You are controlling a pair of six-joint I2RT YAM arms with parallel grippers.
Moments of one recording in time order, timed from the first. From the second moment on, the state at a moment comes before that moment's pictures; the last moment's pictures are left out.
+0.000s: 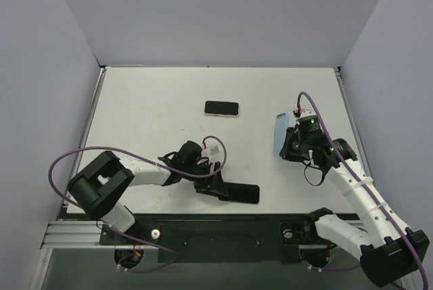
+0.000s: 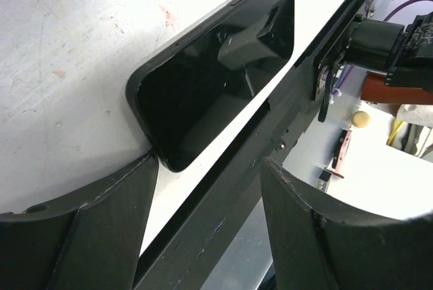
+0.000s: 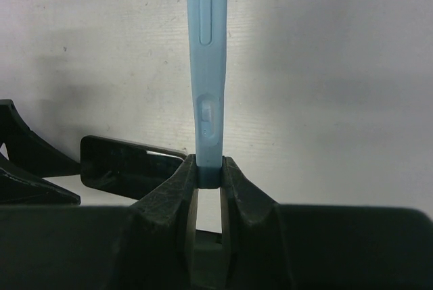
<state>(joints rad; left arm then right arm) -0.79 1.58 0.57 0.16 0.63 -0.81 0.36 0.97 0.88 -0.82 0.05 0.40</state>
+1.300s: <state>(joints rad) -0.80 1.02 0.67 -0.35 0.19 -0.65 -0.05 2.03 1.62 -0.75 -0.24 0.23</state>
